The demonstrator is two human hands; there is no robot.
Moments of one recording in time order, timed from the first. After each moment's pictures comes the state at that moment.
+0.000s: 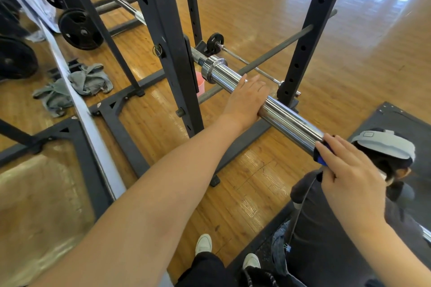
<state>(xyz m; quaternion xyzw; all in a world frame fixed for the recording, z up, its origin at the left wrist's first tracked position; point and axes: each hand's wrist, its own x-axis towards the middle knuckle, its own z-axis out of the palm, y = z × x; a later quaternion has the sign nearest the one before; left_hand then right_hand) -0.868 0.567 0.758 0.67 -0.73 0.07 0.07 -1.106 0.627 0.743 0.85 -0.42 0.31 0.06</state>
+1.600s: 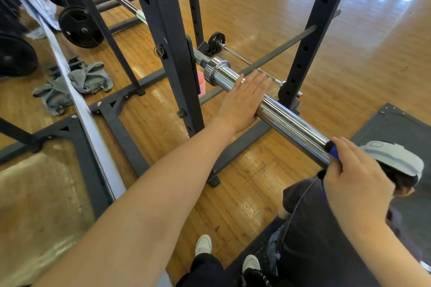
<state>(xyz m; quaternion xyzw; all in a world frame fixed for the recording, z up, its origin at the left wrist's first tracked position) -0.850 0.567 0.750 0.68 -0.72 0.11 0.04 -1.091 0.622 0.748 0.78 -0.53 0.33 0.01</state>
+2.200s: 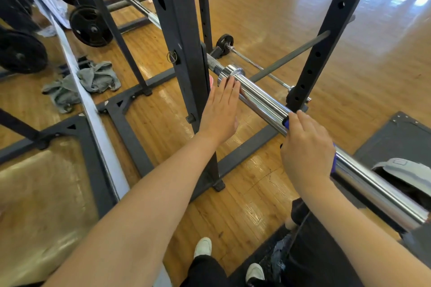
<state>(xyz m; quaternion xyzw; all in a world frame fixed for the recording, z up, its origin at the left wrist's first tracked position) -0.795 0.593 0.737 0.78 -0.61 0.13 -0.01 -0.982 0.580 0.743 0.83 -0.47 0.28 0.05</state>
